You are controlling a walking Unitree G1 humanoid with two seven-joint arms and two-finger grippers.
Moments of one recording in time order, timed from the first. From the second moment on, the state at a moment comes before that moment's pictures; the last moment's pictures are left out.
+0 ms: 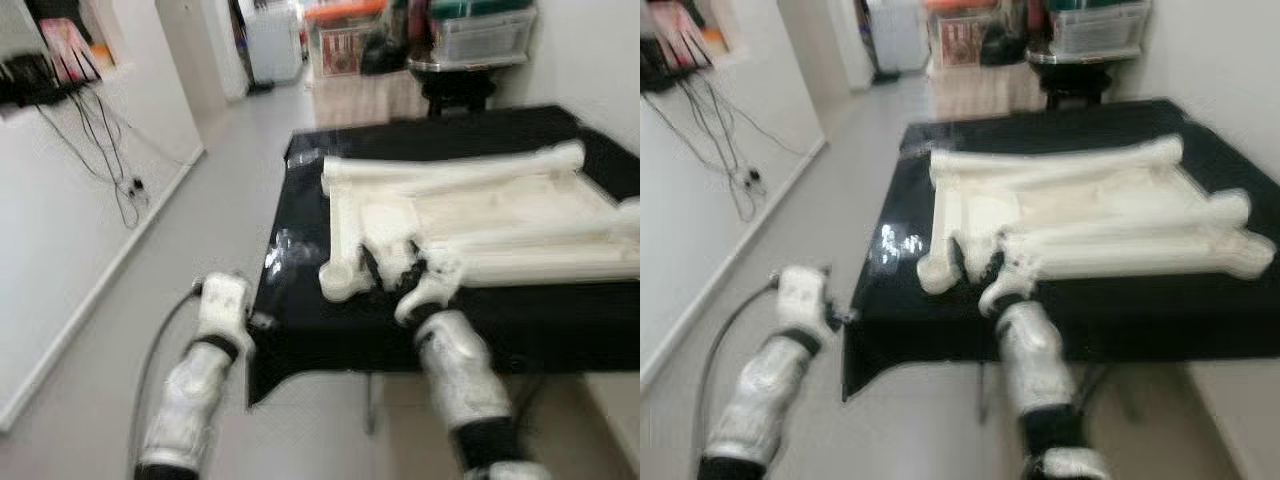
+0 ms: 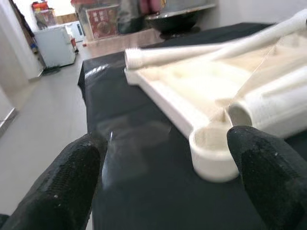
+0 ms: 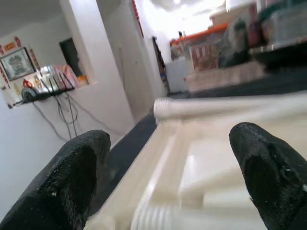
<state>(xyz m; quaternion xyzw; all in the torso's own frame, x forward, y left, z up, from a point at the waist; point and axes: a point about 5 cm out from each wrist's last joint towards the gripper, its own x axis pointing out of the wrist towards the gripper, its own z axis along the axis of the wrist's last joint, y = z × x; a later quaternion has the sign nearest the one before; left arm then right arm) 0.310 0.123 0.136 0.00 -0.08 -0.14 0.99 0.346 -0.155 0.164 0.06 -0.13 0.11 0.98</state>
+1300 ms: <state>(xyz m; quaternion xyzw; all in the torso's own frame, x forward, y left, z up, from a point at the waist) 0.310 0.137 0.140 -0.04 -0.07 -0.09 0.99 0.344 -0.120 0.165 -0.05 -0.08 0.21 0.97</state>
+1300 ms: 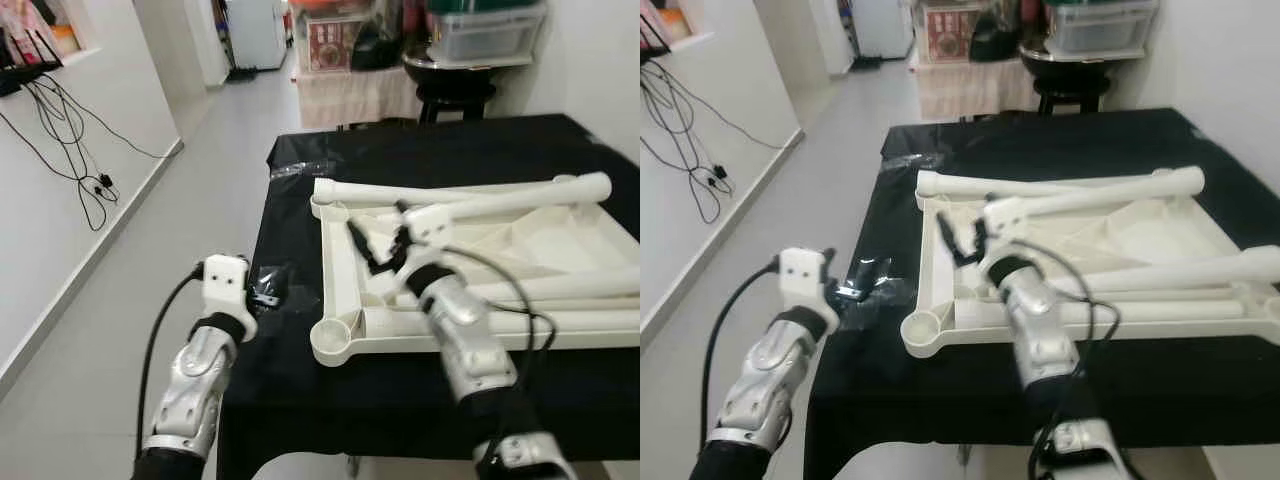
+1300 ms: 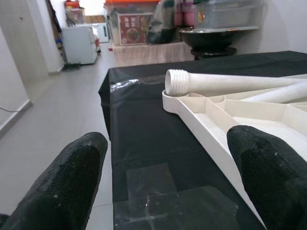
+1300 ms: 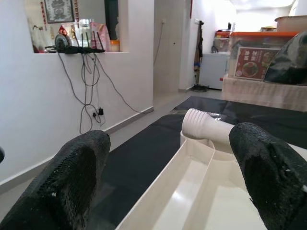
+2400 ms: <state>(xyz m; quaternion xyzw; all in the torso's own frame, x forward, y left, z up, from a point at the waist) 0.300 0.127 0.120 -0.04 -0.02 -0.11 0.99 0.357 -0.148 0.193 -0.26 -0.04 0.21 0.94</state>
